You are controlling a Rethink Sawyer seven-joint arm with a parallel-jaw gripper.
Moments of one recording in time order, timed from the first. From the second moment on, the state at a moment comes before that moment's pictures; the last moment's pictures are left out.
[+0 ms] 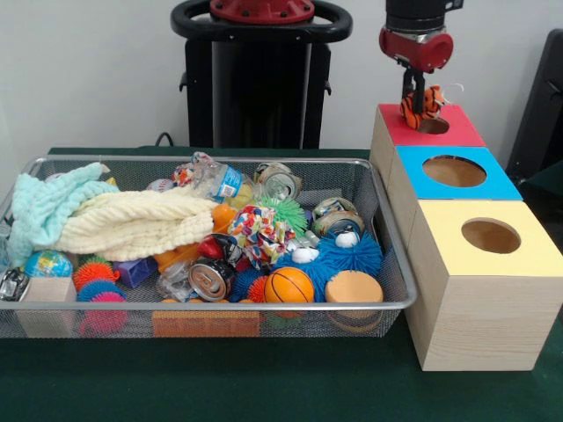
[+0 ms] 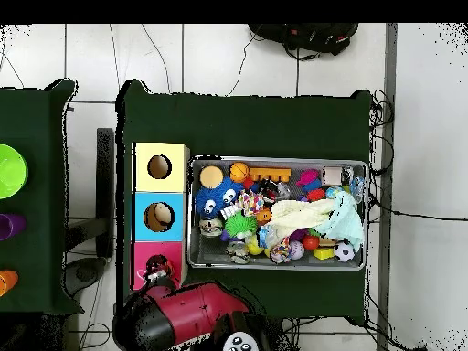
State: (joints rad) arm -0.15 -0.93 0.24 2.27 -0.24 0.22 3.16
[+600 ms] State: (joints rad) arm -0.12 -0.92 0.23 2.30 -0.27 0.17 3.16
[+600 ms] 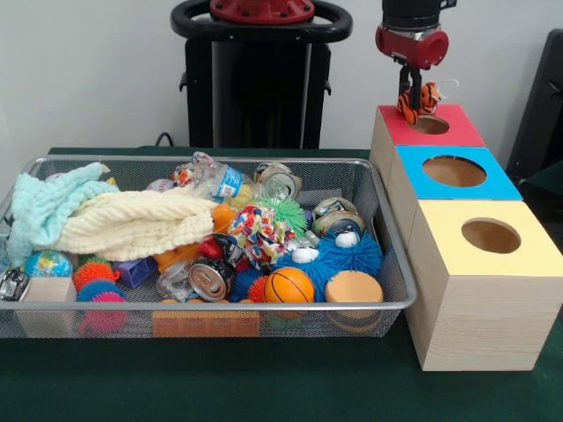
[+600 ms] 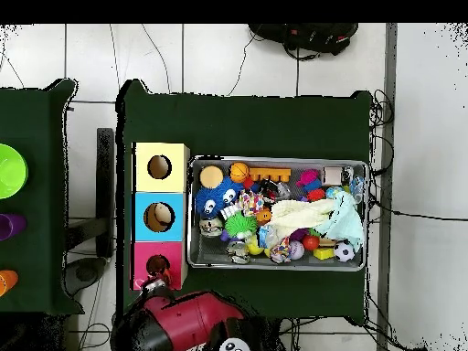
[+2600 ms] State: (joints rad) arm -0.13 -0.90 0.23 2.24 -0.27 0.25 3.16
